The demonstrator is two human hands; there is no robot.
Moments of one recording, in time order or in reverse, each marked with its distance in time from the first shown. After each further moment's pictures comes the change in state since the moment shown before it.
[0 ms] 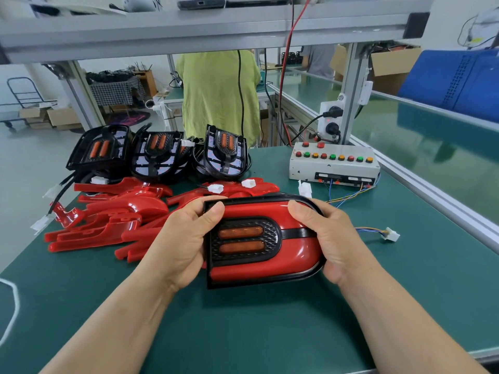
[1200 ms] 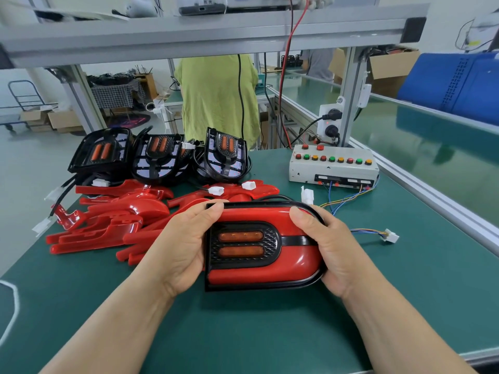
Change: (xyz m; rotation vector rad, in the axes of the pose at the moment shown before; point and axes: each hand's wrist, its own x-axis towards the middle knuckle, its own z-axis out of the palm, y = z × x) left_hand -0.006 0.008 0.002 0.010 -0.067 -0.102; right_hand -0.005 0.008 -0.006 0.038 -0.064 0.046
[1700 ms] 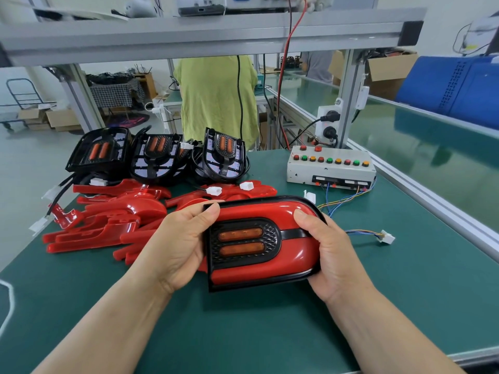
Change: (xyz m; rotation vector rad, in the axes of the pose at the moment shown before) left_hand 0.000 0.001 0.003 -0.006 0.045 0.058; right_hand -0.002 0.009 0.005 0.220 0.070 -0.030
